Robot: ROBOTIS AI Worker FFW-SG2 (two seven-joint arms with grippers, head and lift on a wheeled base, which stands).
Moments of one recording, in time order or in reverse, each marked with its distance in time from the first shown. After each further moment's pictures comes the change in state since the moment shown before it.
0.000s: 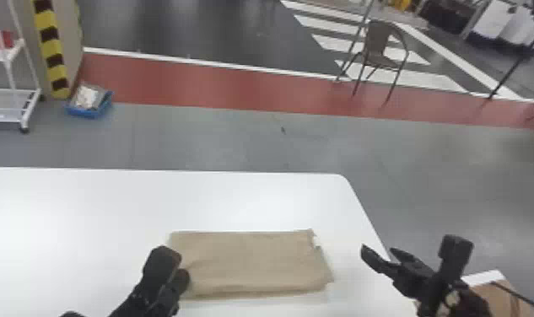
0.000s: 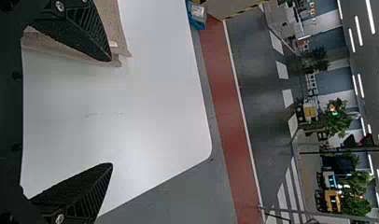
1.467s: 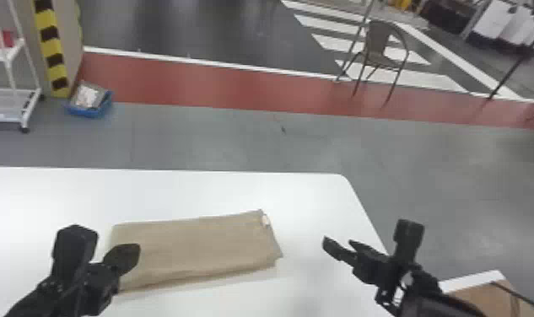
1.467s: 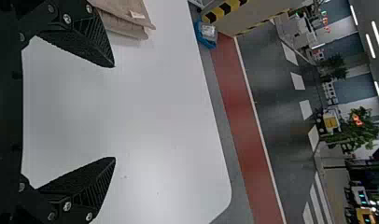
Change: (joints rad) left arm 0.117 0.118 0.237 -0.268 0.079 -0.032 -0.158; right arm -0.058 0.057 0.140 -0.037 0.011 0.142 -0.084
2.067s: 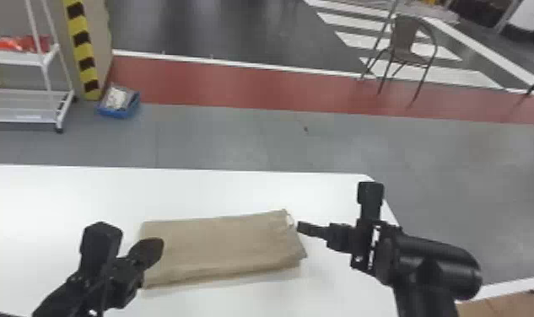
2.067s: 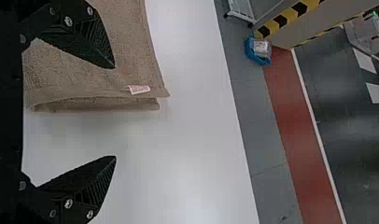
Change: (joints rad) left arm 0.009 0.019 0.007 0.001 0.005 -0.047 -0.008; right arm -0.207 0.007 0.251 0.015 0.047 0.382 -0.163
